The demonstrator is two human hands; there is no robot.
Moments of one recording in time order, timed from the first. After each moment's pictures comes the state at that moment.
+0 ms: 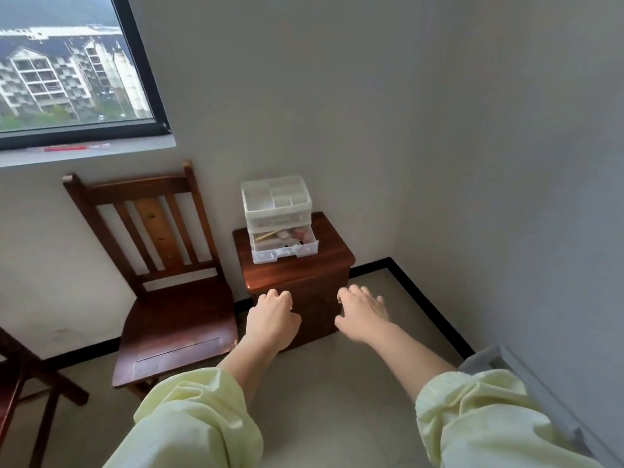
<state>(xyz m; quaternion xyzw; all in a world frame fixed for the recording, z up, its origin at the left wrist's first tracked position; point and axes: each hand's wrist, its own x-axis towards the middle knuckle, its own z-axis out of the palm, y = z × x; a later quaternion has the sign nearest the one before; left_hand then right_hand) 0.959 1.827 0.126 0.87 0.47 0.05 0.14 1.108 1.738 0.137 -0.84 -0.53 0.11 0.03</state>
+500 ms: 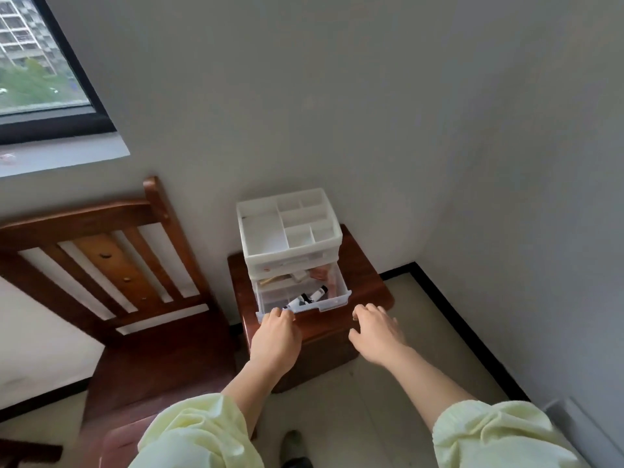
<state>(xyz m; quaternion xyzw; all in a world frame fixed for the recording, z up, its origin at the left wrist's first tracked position) 1.058 2.096 0.034 0.85 0.48 0.05 0.21 1.220 1.998 0.057 -0.86 -0.48 0.19 0.04</state>
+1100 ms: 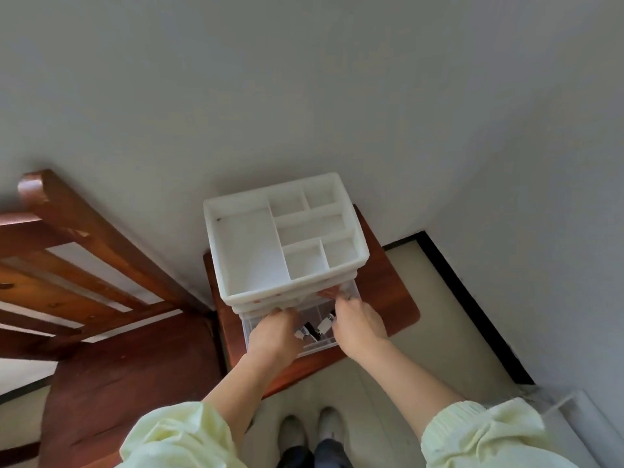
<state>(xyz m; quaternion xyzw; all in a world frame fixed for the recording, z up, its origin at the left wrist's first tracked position) 1.132 2.239 -0.045 0.82 0.46 -0.13 0.32 1.262 2.164 -0.007 -0.85 -0.46 0.24 -0.05</state>
